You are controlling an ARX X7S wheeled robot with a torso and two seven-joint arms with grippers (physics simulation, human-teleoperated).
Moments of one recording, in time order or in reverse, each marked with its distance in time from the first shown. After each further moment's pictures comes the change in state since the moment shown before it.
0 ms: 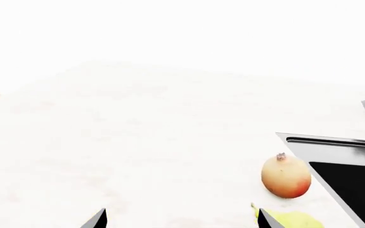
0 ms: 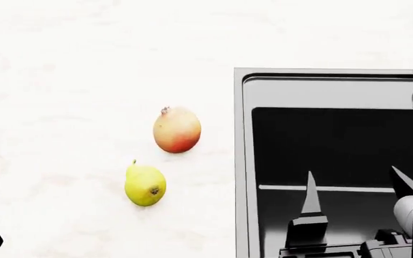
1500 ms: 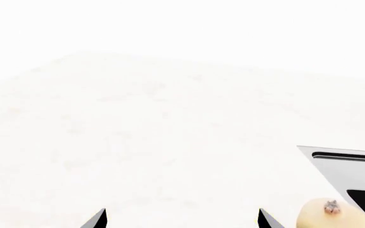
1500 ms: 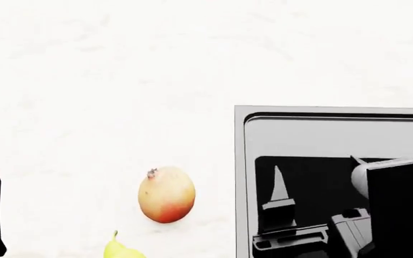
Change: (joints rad) left arm 0.012 -0.013 0.012 -0.011 -0.029 -0.003 0.000; right arm 0.254 -0.010 -0.155 0.098 0.142 0.141 0.023
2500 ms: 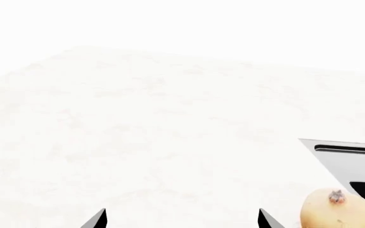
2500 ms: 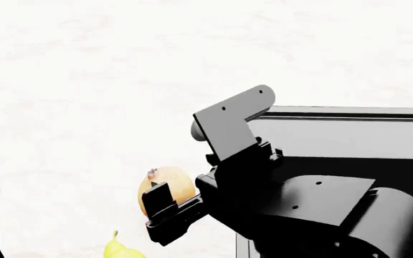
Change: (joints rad) left arm 0.062 -0.010 -0.018 -0.006 0.030 0.025 0.044; right arm 0.584 -0.347 -0.541 0.571 -0.091 0.258 -0.365
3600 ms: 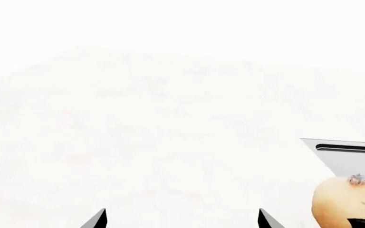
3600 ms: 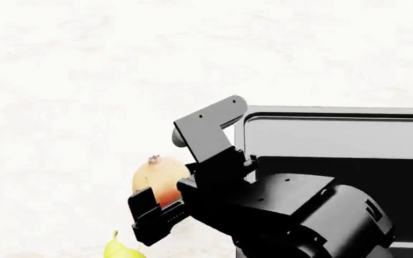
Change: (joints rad) left arm 0.006 -0.023 -0.014 -0.010 -0.013 0.005 0.017; right arm 0.022 -0.090 -0.134 0.197 -0.127 -0.124 -0.155
